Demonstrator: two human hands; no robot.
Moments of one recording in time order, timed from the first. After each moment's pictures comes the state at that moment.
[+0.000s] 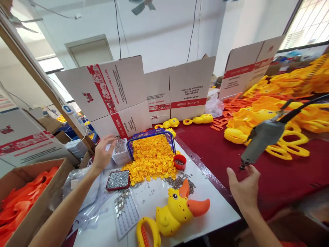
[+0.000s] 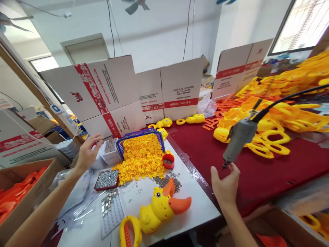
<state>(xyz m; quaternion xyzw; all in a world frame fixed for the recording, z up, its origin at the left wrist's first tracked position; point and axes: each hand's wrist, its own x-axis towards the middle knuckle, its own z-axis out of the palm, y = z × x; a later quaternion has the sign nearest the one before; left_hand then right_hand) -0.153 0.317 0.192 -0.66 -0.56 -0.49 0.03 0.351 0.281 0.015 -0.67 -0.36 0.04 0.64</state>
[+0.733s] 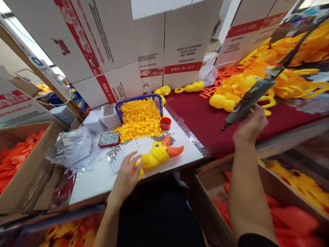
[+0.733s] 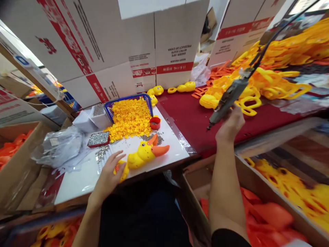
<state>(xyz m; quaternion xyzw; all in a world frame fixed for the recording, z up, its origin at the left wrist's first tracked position) -0.032 0.109 0.053 -0.77 -0.55 -0.33 -0.05 0.402 0.278 0.091 -0.48 -0.46 0.09 0.74</state>
